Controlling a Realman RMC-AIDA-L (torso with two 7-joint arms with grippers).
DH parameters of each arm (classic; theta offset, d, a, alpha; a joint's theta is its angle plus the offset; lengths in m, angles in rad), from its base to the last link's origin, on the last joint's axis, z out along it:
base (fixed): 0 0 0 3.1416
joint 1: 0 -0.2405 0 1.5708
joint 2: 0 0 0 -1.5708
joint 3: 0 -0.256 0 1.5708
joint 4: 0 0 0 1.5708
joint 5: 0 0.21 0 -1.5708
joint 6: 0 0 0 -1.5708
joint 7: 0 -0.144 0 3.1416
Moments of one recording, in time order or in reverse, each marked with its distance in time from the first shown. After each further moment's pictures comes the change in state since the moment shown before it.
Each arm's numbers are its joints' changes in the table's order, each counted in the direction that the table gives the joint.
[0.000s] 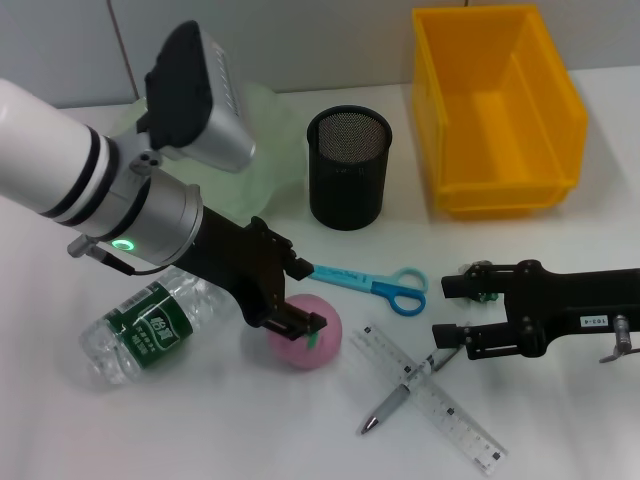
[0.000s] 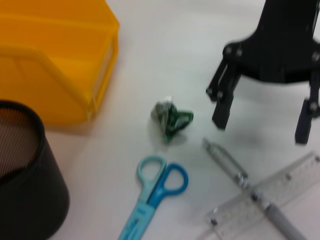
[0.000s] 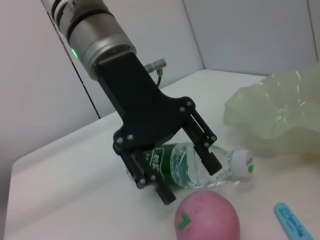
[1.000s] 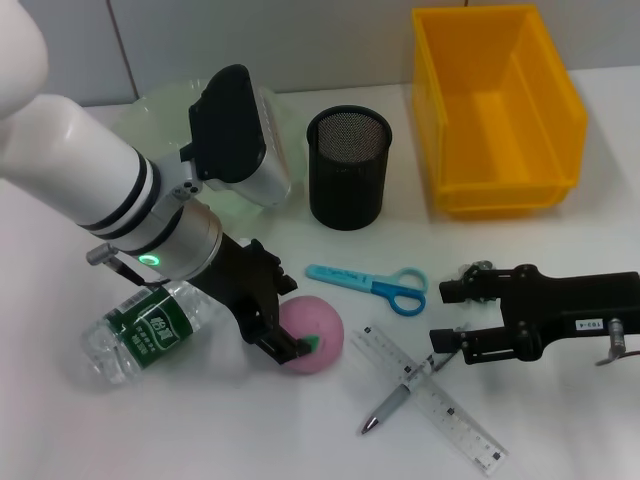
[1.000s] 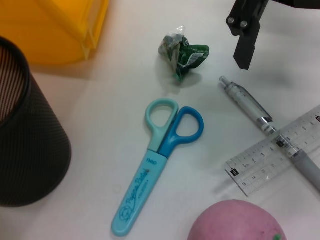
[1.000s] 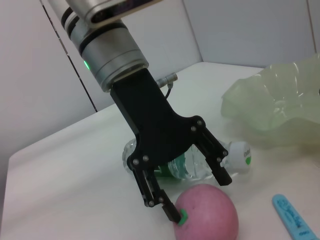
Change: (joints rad) left arm 0.085 -0.007 -0.113 -0.130 0.108 -0.099 0.052; right arm -0.005 0.005 -0.001 0.002 -0.023 0.016 -0.006
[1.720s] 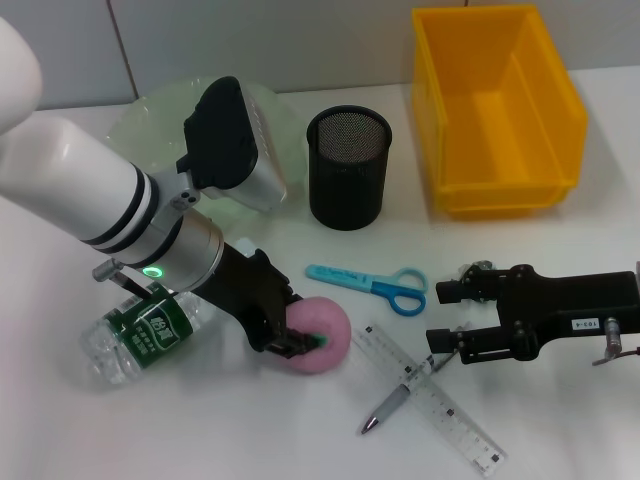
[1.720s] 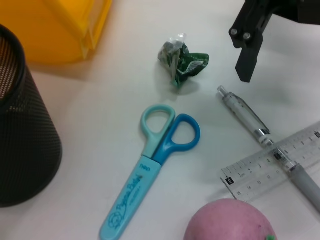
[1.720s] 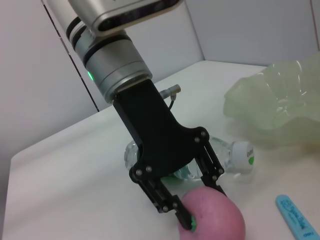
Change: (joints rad) left arm -0.008 0.001 0.005 -0.073 -0.074 -0.042 -0.029; right arm -0.005 0.004 0.002 0.000 -0.003 0.001 -0.010
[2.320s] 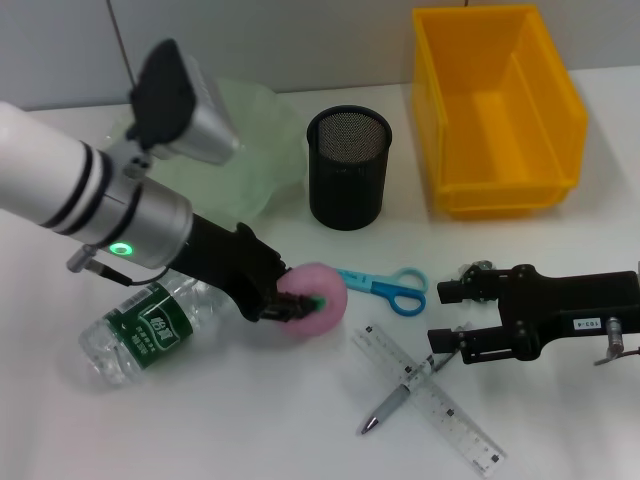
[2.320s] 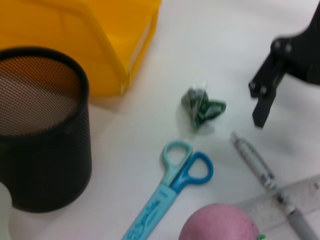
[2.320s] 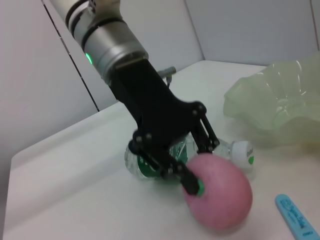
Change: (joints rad) left arm -0.027 0.009 0.191 -0.001 -0.039 0.069 -0.032; right arm 0.000 -0.003 0.000 0.000 0.000 -0.003 -0.001
